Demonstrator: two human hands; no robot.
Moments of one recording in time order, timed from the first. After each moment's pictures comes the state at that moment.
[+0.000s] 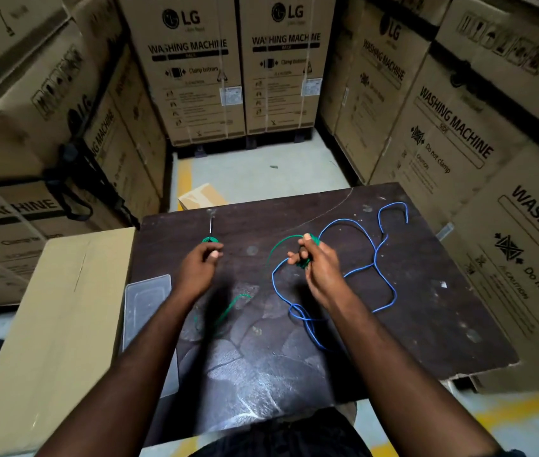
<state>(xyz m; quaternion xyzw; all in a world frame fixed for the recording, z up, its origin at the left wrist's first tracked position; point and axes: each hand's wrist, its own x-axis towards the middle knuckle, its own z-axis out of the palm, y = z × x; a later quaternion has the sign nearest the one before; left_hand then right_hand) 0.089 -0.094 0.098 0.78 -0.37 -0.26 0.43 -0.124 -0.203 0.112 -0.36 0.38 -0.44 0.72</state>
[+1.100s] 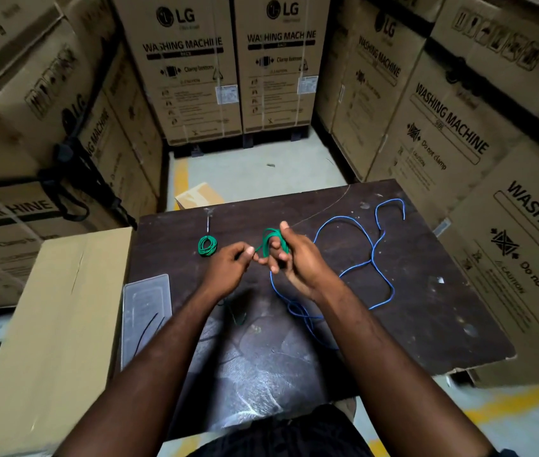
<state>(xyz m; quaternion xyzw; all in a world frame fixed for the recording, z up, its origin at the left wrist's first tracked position) 0.036 -0.114 0.113 0.72 -0.47 -0.29 0.43 -0.108 -0.178 0.162 -0.43 0.28 -0.29 0.81</state>
